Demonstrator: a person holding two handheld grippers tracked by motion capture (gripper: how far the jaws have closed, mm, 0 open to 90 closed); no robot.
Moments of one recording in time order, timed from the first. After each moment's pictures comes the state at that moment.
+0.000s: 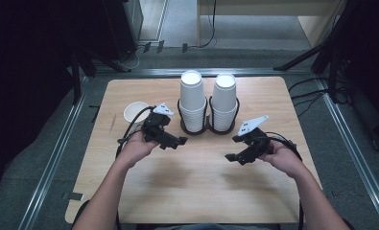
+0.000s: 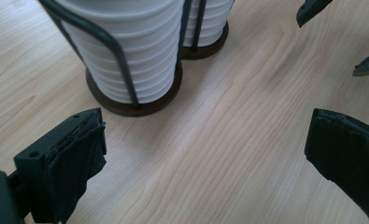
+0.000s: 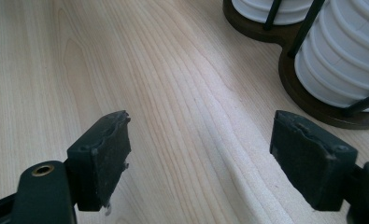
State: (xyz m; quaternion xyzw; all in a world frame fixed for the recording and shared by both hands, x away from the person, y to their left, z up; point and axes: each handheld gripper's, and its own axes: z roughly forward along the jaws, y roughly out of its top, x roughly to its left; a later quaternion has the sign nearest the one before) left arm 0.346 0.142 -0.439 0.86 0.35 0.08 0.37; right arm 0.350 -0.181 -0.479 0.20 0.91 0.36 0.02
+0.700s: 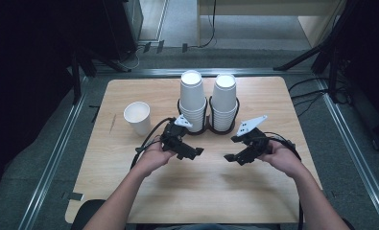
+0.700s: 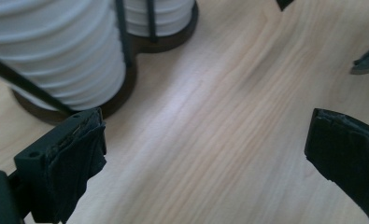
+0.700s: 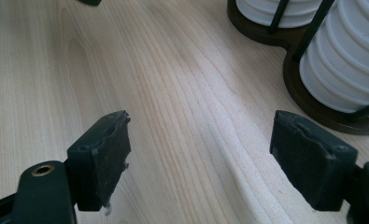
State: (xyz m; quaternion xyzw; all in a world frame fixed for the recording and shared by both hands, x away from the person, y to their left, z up) left arm 0.336 0.094 -0.472 0.87 0.34 0.06 0.36; right arm 0.349 -0.177 -0.479 0.19 0.91 0.36 0.02
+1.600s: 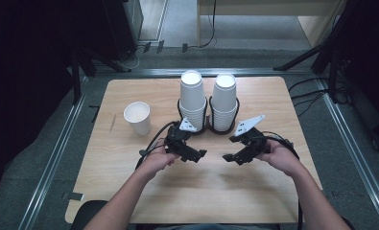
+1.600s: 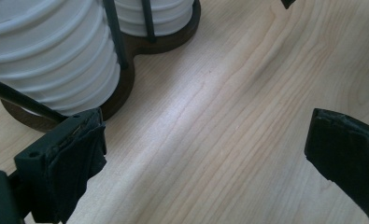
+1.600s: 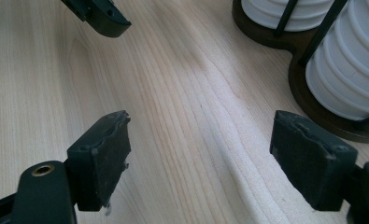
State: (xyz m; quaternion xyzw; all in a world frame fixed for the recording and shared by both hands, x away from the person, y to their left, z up) left arm 0.335 0.086 -0.485 0.87 0.34 0.10 0.35; right arm 0.352 -0.173 -0.480 0.18 0.92 0.36 0.01
